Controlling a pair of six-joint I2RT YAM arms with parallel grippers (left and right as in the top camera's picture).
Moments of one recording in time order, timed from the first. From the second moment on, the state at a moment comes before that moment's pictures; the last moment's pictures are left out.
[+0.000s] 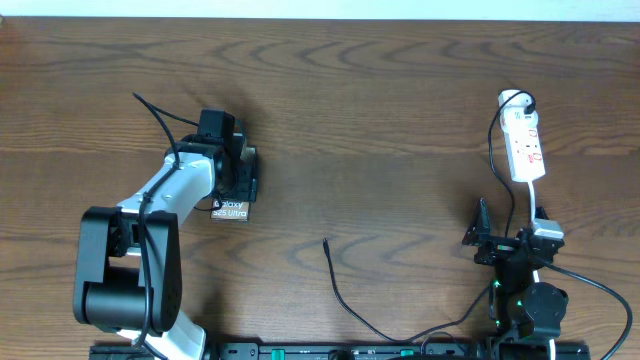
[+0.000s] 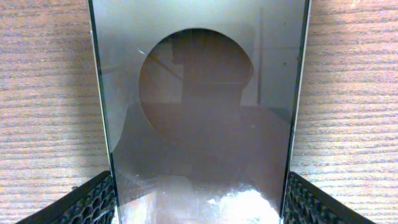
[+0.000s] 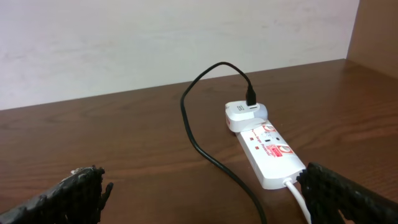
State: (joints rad) left arm -0.11 1.79 0.99 -0.58 0.02 -0.04; right arm -0.06 0.01 0.01 -0.07 0.04 0.13
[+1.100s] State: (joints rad) left arm -0.11 1.79 0.99 -0.59 0.01 -0.04; right arm -0.06 0.01 0.01 -0.07 0.04 0.13
